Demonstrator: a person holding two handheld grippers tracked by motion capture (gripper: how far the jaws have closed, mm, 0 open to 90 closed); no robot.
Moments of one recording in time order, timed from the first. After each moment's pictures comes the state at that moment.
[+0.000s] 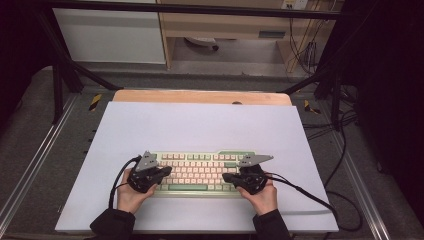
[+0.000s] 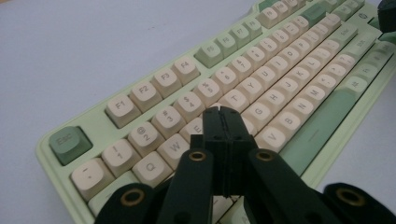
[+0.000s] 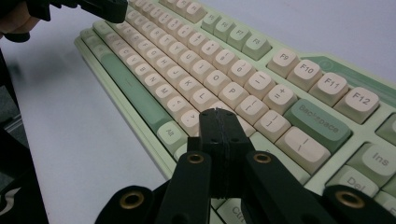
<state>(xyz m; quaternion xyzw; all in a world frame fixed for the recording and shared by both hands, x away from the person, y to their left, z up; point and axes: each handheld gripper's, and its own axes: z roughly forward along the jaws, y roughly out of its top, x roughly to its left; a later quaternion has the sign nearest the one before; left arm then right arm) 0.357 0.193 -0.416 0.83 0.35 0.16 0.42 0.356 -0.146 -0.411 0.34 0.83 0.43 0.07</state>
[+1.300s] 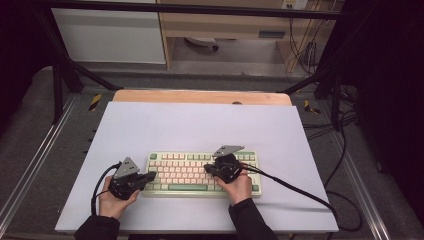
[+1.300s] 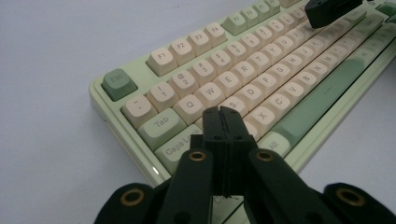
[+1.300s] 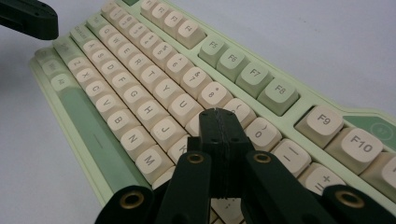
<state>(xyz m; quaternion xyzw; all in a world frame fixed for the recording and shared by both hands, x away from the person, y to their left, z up) 0.341 0.235 -0.423 0.82 0.36 0.16 0.42 0.392 -0.084 -0.423 0.35 0.84 0.41 0.09</state>
